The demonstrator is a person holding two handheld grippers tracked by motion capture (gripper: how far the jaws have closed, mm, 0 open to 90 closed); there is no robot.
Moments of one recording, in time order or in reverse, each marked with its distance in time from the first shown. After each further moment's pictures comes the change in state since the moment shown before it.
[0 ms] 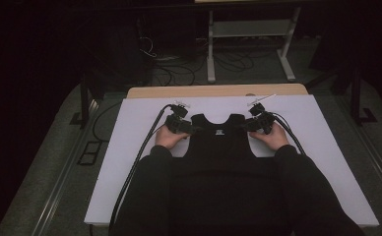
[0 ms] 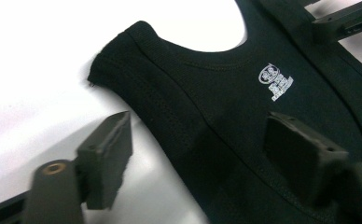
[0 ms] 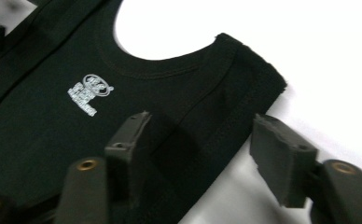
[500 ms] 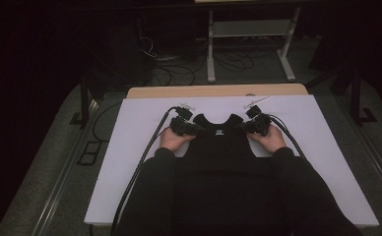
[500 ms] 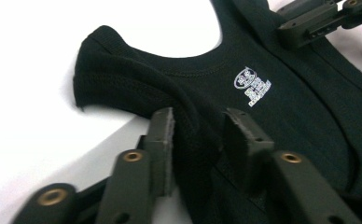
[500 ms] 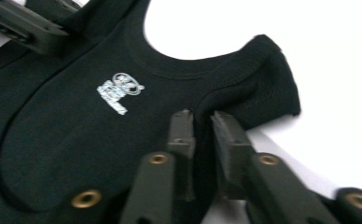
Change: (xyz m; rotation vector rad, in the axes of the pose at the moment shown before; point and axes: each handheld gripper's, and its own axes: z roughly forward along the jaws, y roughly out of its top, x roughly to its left) left arm -0.014 -0.003 0.010 -0.026 -0.022 0.038; right arm 0.012 -0.001 0.005 -0.003 0.061 -0.033
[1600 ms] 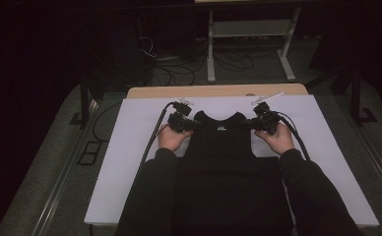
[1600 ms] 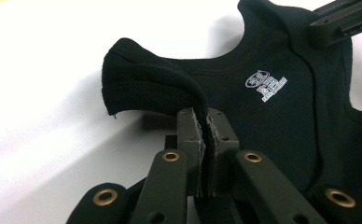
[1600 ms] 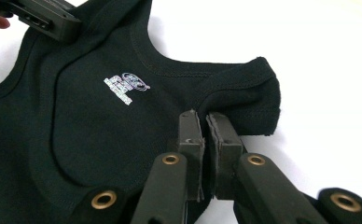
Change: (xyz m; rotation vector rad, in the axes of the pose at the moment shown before) left arm -0.024 0.017 -0.034 -0.048 0.065 -0.026; right arm 0.016 0.004 -0.045 -0.064 -0.031 -0.005
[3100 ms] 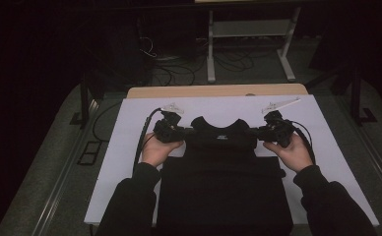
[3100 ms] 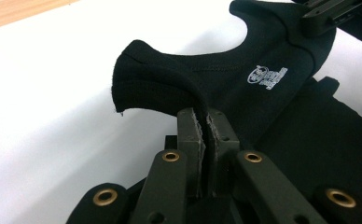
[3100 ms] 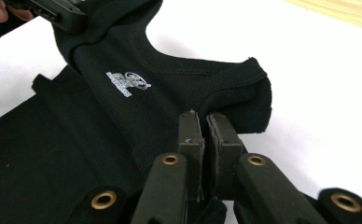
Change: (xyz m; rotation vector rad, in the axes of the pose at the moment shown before) left arm -0.042 -0.022 -0.077 -0.035 -0.067 0.097; right arm 0.060 -0.015 -0.072 -0.037 0.049 -0.028
